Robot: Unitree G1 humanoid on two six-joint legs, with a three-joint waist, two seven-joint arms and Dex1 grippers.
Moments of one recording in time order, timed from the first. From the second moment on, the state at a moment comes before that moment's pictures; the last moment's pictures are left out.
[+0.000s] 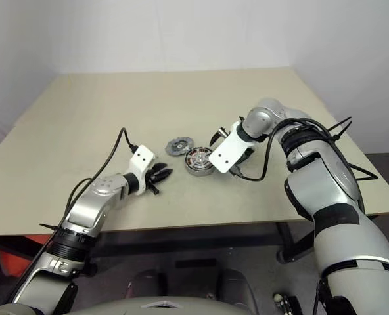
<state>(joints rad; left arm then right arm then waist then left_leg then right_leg) -0.34 0.34 -0.16 0.04 -0.13 0.49 -0.56 -1.27 -0.49 0.63 1.17 -0.61 -0.98 1.12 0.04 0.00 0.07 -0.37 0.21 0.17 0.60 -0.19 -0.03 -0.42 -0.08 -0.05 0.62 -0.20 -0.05</state>
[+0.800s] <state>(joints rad) -0.31 0.33 -0.16 0.03 -0.13 0.49 -0.54 -1.28 -0.41 0.70 1.27 -0.73 -0.95 0.98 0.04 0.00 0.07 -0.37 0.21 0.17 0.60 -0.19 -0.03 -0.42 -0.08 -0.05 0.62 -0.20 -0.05</state>
